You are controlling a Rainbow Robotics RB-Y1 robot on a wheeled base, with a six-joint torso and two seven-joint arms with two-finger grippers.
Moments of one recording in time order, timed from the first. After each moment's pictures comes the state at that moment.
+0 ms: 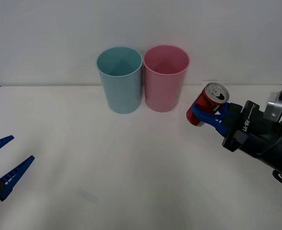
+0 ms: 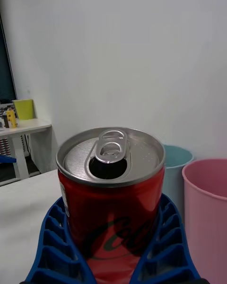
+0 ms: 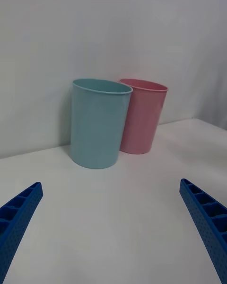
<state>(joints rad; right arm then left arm) 0.07 -0.47 -0.08 -1.93 1.01 -0.91 -0.10 0.35 0.40 0.52 -1.66 -0.96 -1.22 0.00</state>
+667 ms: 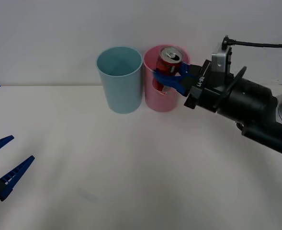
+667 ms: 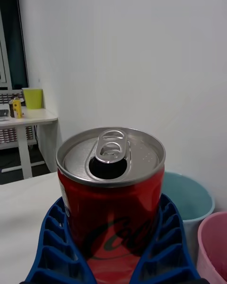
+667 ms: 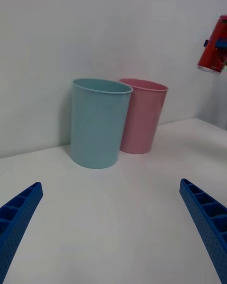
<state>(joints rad) -0.35 -0.54 0.16 -1.76 1.15 -0.73 -0.25 0.35 0.40 0.52 -1.66 -0.96 -1.22 0.00</state>
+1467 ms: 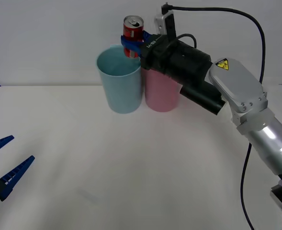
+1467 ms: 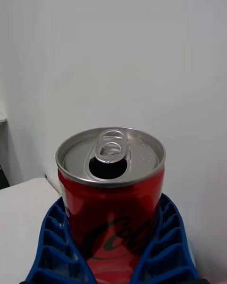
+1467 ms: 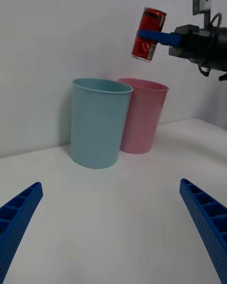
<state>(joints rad) -0.78 -0.38 0.40 -1.31 1.22 -0.36 -0.24 0.35 0.40 0.52 -1.66 -0.96 -1.22 0.00</state>
